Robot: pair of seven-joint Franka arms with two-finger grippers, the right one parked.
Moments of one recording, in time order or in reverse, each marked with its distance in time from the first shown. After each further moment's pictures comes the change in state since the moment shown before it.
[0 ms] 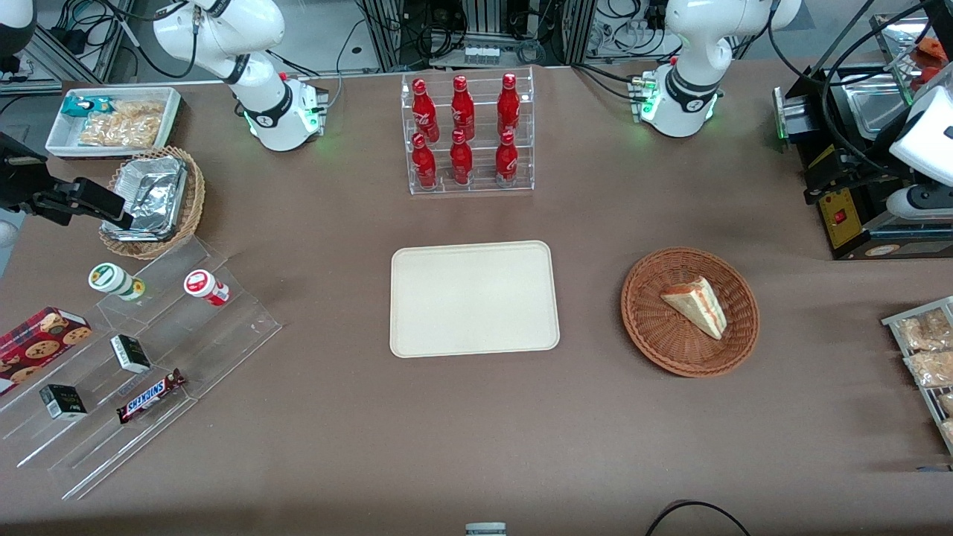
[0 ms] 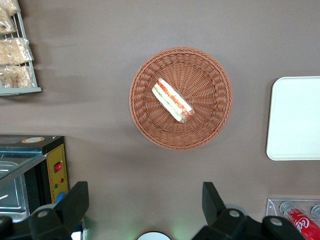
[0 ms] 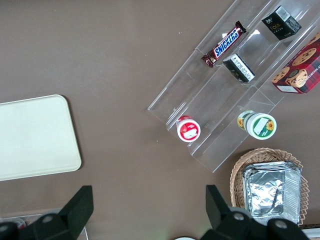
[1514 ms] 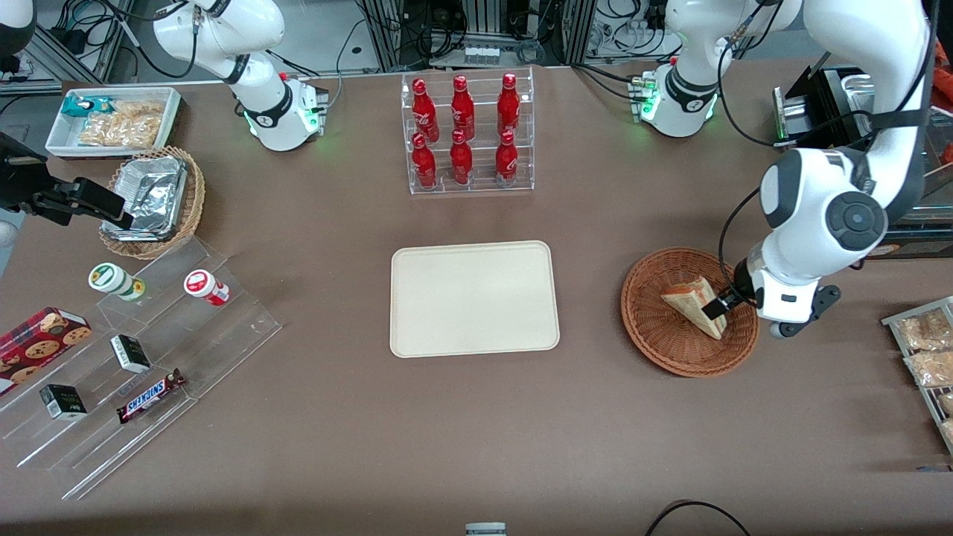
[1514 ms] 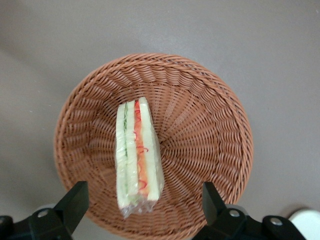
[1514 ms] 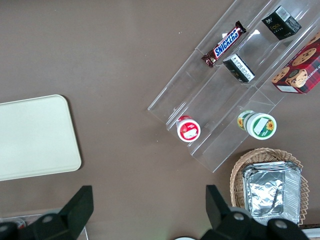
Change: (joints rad) arm -0.047 0.241 -0.021 -0.490 -0.004 0.769 -0.717
